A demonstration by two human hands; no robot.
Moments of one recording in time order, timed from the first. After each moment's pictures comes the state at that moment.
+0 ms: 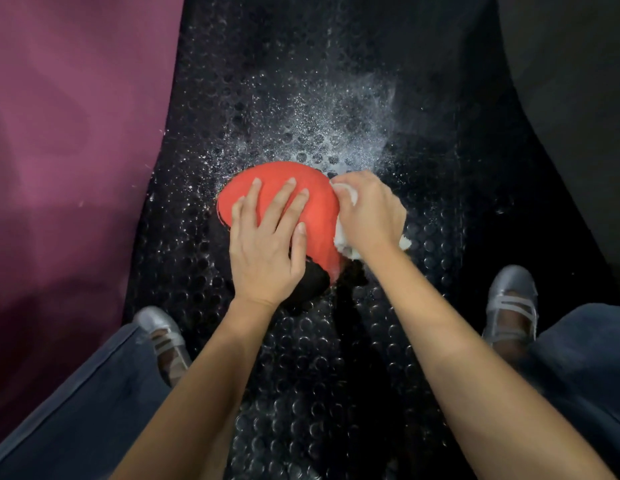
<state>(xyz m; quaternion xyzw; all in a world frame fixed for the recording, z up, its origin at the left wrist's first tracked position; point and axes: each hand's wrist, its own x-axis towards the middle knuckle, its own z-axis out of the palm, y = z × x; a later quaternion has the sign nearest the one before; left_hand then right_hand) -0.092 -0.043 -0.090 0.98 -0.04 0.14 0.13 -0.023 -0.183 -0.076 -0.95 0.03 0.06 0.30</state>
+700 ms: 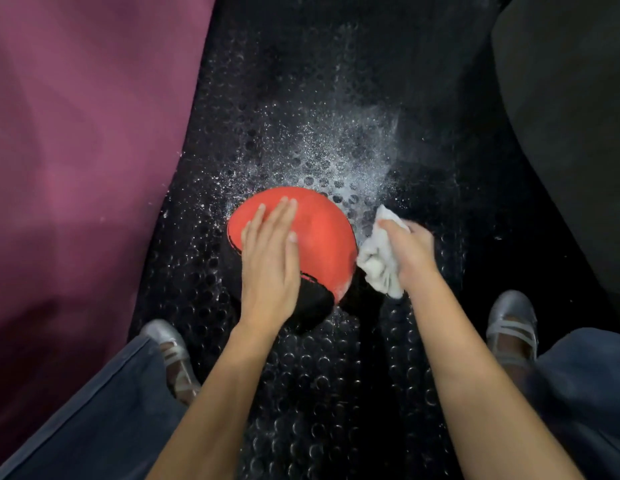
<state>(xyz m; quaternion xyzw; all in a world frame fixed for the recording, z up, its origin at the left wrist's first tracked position) -0.096 -0.047 -0.065 0.92 0.07 0.10 0.37 -0.019 -0.225 -0.083 -0.70 0.36 0.14 0.60</state>
